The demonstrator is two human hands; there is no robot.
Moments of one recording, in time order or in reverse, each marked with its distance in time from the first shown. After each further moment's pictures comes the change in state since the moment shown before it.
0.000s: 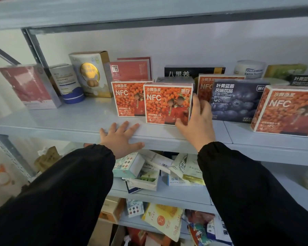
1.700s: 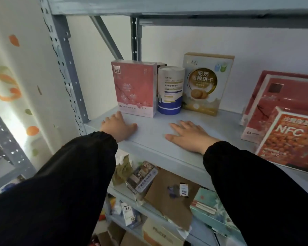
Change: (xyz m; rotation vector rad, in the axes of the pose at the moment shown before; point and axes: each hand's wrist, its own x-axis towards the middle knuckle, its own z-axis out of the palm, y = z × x) left_hand 0.089 -0.436 -0.004 -0.405 0.151 -0.514; right_hand 0.092 -0.340 0.311 -0.308 -0.977 -0.324
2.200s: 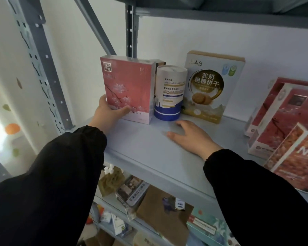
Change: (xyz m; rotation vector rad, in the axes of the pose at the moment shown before) left_hand 0.087 -0.003 0.003 -0.767 0.195 0.021; right_hand 0.049 0.017 -0.011 0.307 0.211 0.053
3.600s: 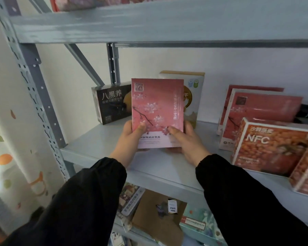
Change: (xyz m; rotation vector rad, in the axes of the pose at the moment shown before) left_hand -0.125 0.063 0.061 -0.479 -0.330 0.124; right_hand -0.062 0.014 -0.012 1.121 0.241 -0.132
